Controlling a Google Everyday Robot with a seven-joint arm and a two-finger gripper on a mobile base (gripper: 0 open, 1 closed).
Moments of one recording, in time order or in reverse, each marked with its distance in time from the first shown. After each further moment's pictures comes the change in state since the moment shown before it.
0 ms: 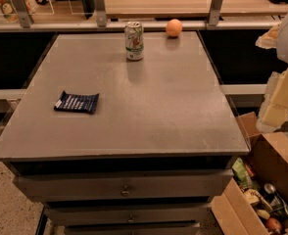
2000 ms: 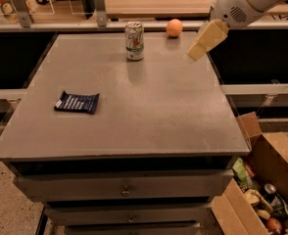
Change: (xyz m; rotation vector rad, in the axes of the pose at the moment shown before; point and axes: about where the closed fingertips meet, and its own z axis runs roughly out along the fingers) arm -0.108 -0.156 0.054 0.163 -0.400 0.149
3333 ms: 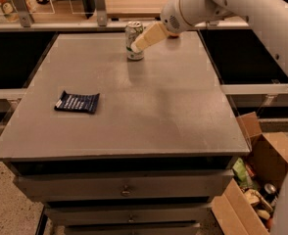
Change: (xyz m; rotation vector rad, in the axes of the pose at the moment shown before) arm -0.088 -0.031 0.138 -0.031 -0.266 0.117
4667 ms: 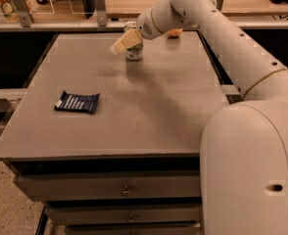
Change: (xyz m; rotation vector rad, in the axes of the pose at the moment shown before) arm -0.003 -0.011 0.114 -0.119 -0.025 0.087
